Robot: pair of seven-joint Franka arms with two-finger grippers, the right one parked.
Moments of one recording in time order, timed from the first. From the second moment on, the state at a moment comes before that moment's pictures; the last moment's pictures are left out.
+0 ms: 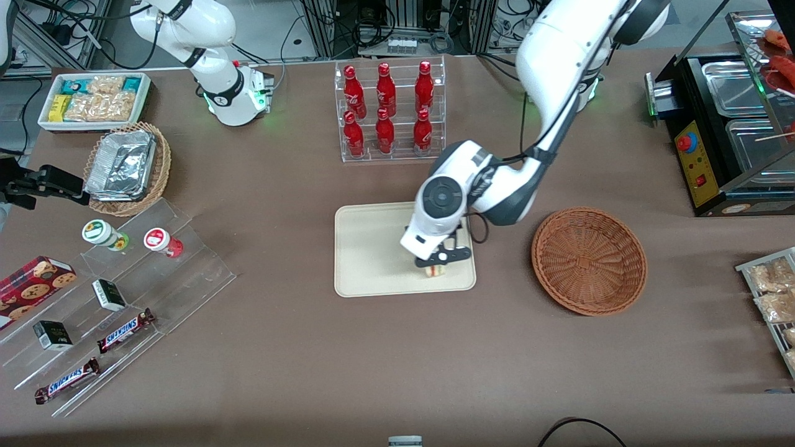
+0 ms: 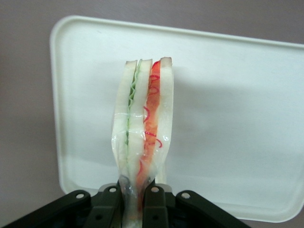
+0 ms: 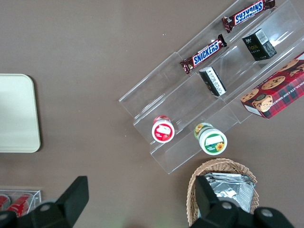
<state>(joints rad) -0.59 0.68 -0.17 -1.46 -0.03 2.00 -0.88</state>
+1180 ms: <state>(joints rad) -0.63 0.78 -0.17 -1.39 0.00 2.03 -0.87</state>
